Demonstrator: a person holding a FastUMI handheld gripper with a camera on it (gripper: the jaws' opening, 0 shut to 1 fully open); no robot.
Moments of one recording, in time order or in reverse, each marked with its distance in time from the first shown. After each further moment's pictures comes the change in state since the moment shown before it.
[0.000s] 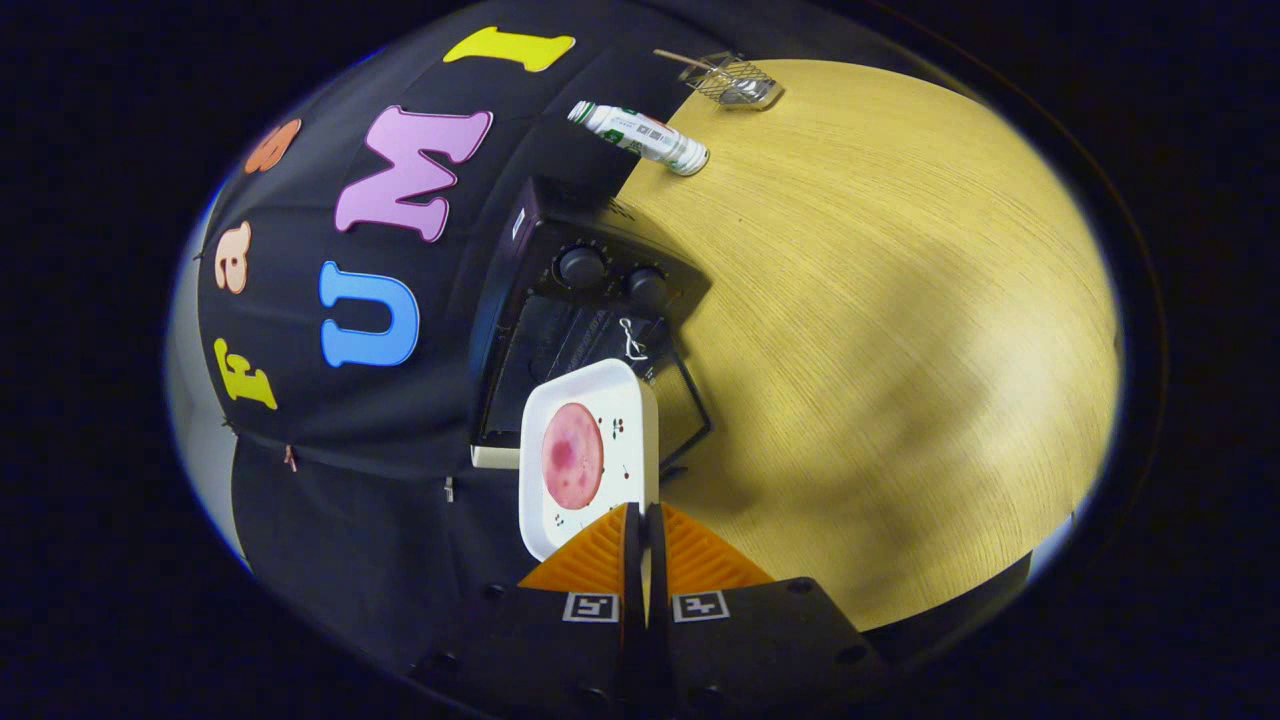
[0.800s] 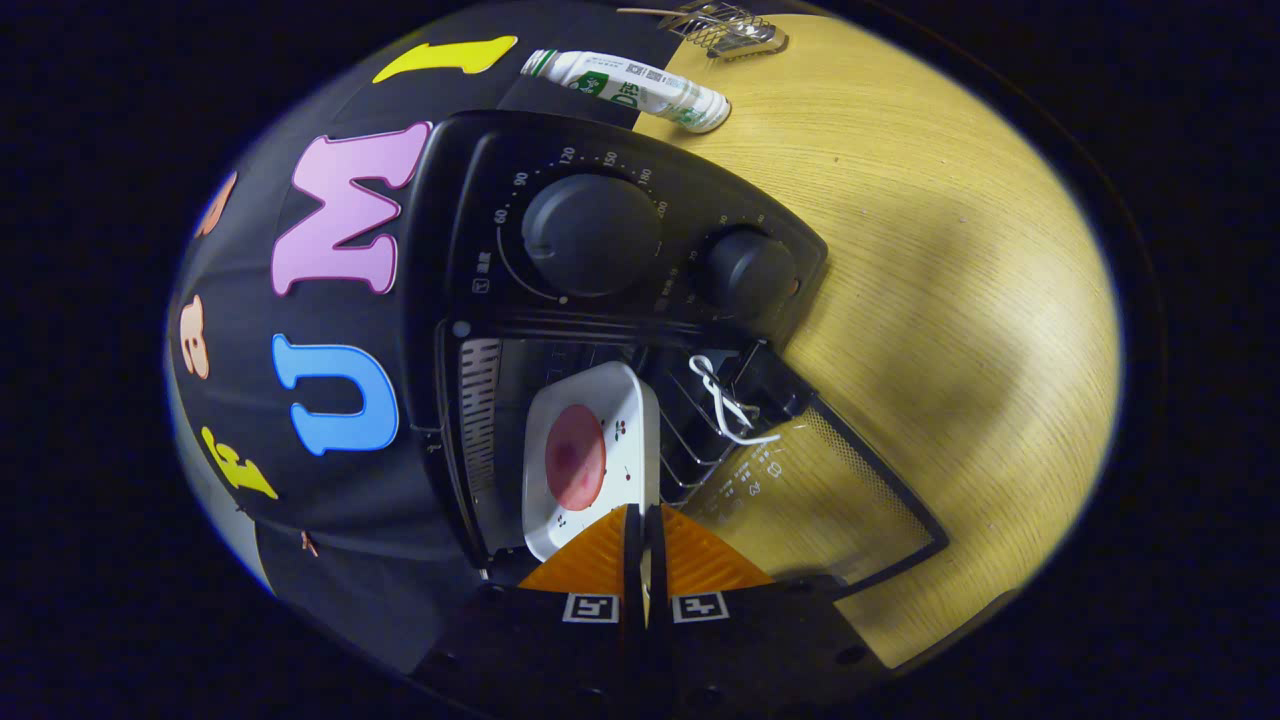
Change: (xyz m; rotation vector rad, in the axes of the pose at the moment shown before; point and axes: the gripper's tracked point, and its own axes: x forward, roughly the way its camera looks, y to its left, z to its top) arm 0.166 0.056 0.049 0.240 -0.094 0.022
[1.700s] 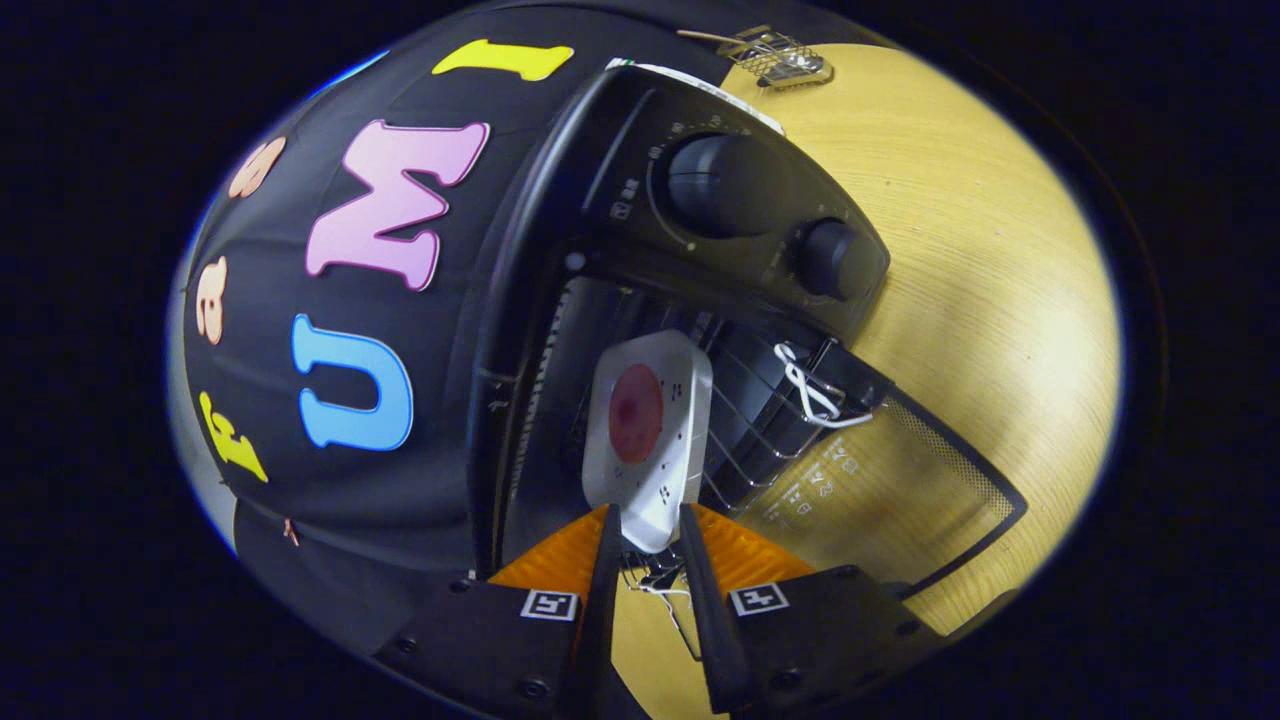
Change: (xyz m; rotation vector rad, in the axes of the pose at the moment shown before) arm -0.001 0.038 -0.022 -0.145 -0.126 0.079
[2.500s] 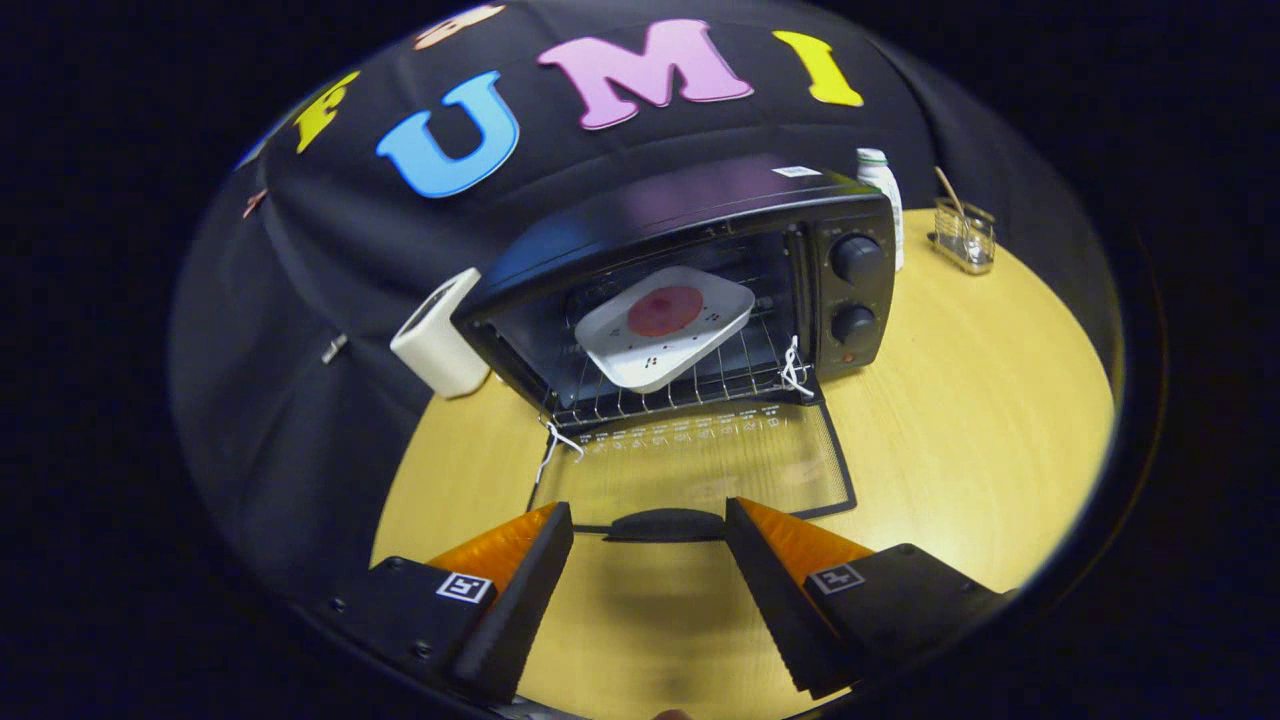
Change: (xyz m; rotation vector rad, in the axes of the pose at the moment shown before) arm -0.092 -0.046 -0.068 -0.886 0.106 -0.185
